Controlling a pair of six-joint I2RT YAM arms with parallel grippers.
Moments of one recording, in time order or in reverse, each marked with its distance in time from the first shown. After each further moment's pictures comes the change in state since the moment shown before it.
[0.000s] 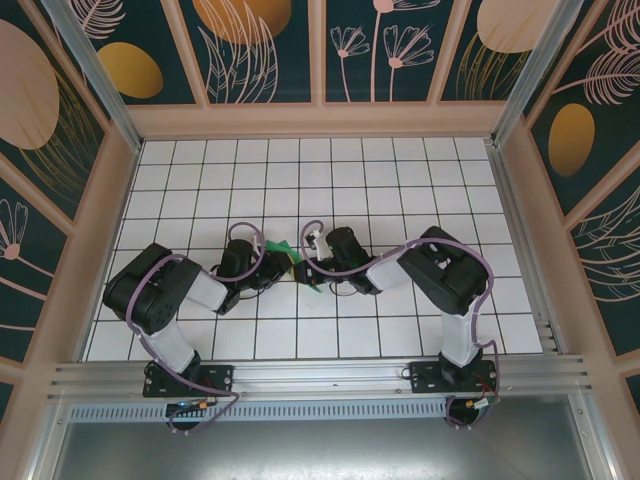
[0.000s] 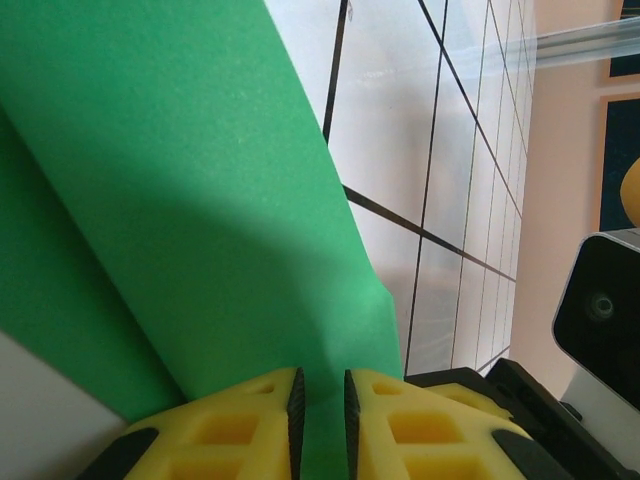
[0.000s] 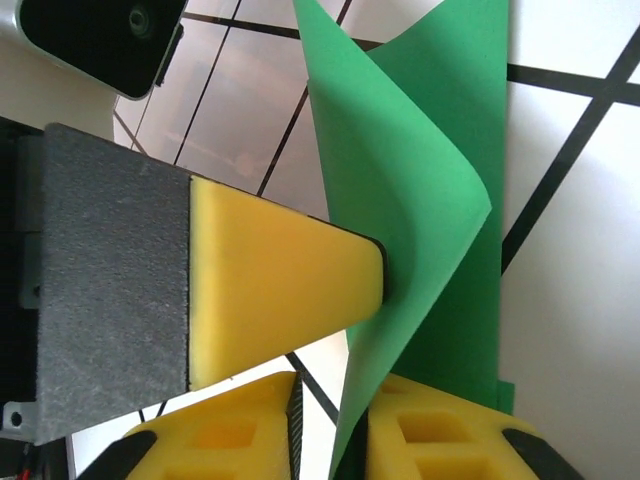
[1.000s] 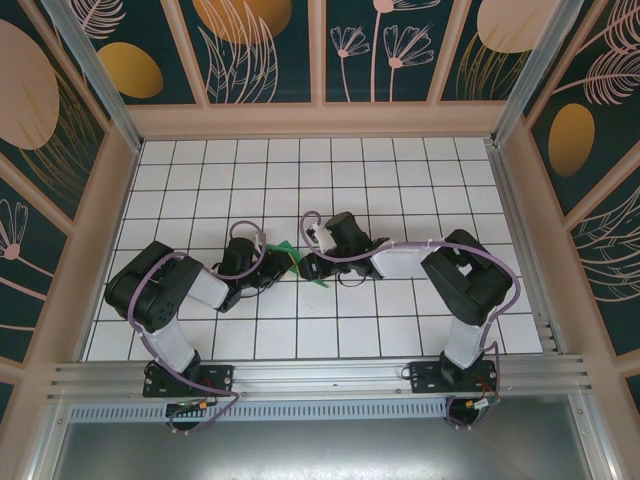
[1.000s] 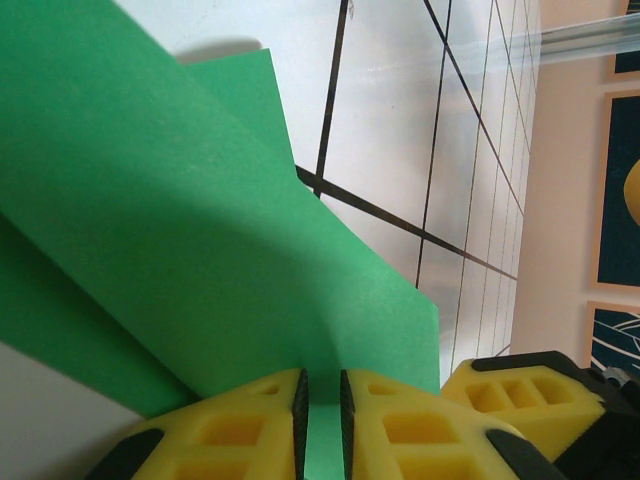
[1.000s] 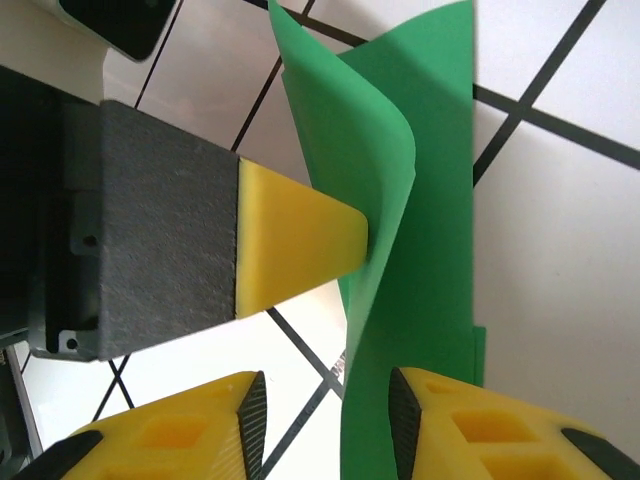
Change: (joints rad) left arm 0.000 0.018 0.024 -0.018 0.010 0.000; right arm -0.034 -0.130 0.135 -0.478 0.028 -0.235
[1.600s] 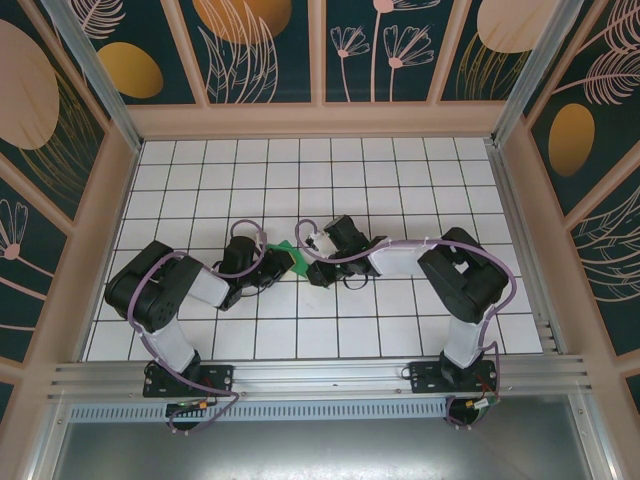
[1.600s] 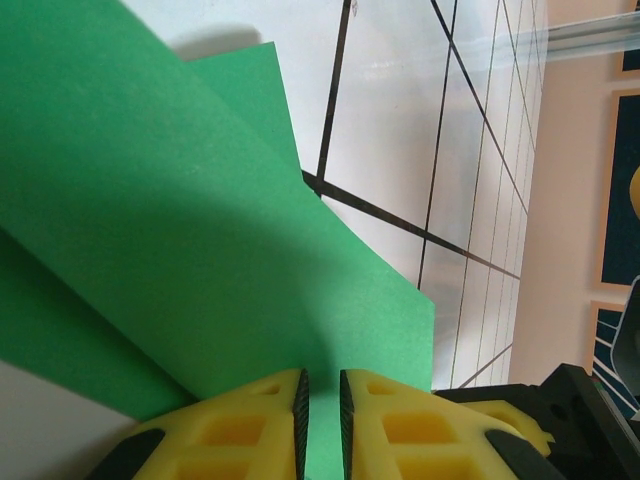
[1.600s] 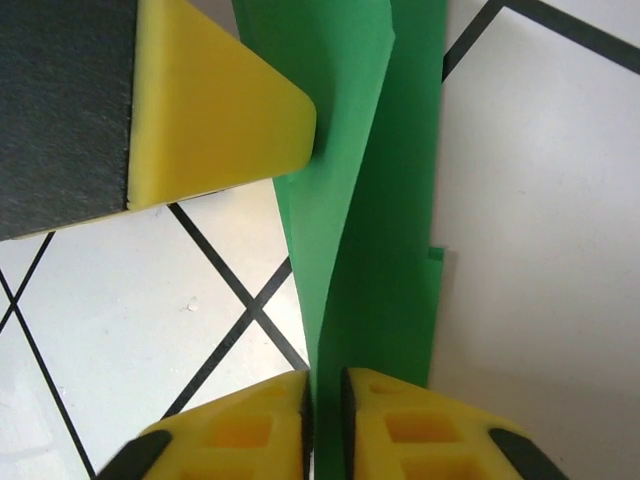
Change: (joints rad) left arm 0.000 0.000 0.019 -0.035 0.006 0.002; right arm -0.001 0.025 0.018 -0.144 0.036 -0.178
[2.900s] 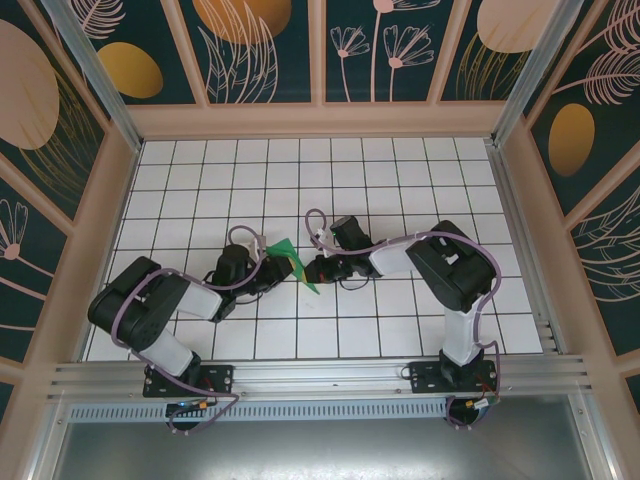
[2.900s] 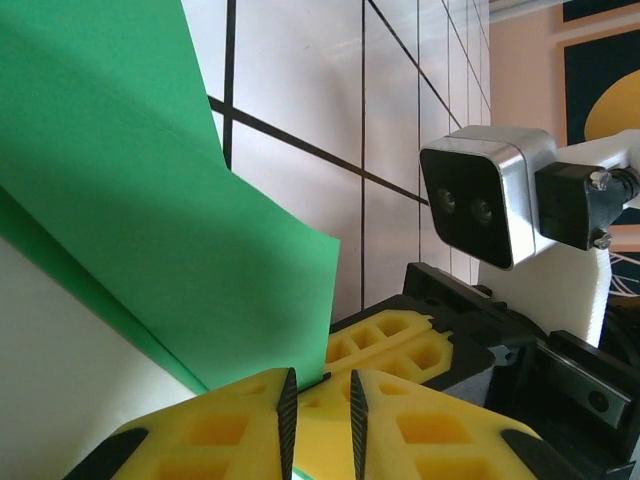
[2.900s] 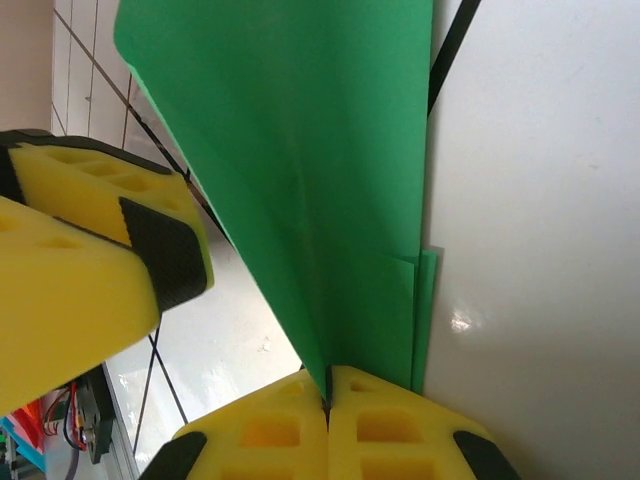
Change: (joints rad) left arm -0.027 -0.124 -0.110 0.077 0.023 0.058; right arm -0.050 0.096 -0.046 0.240 -0.258 0.340
